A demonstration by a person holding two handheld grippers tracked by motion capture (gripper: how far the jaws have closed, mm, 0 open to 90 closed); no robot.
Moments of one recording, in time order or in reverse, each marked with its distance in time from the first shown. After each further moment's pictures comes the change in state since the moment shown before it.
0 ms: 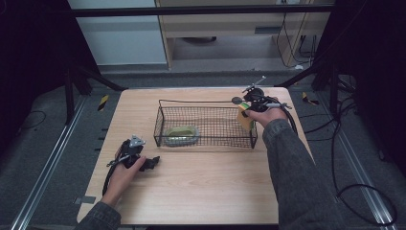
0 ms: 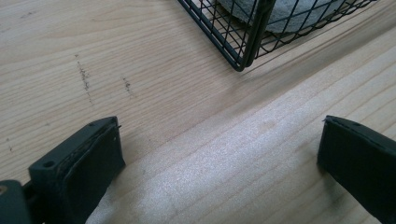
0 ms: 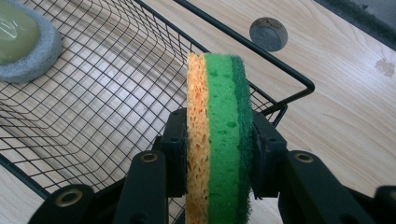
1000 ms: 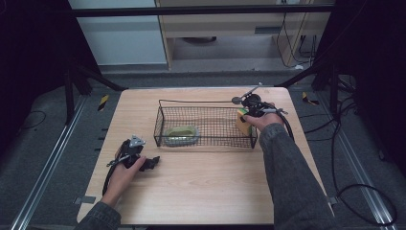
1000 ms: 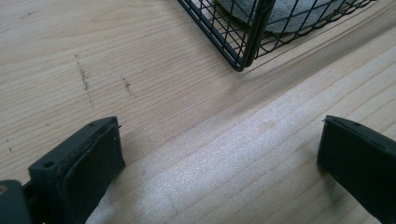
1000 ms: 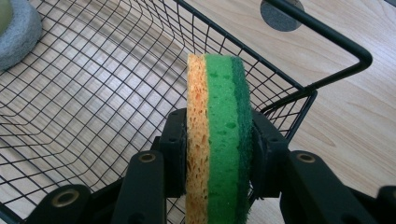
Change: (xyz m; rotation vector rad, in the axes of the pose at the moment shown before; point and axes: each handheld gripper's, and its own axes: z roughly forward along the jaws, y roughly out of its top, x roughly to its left) left arm 0.000 0.000 0.000 0.000 -0.002 -0.002; right arm 0.003 -0.011 0.027 0.036 0.005 0.015
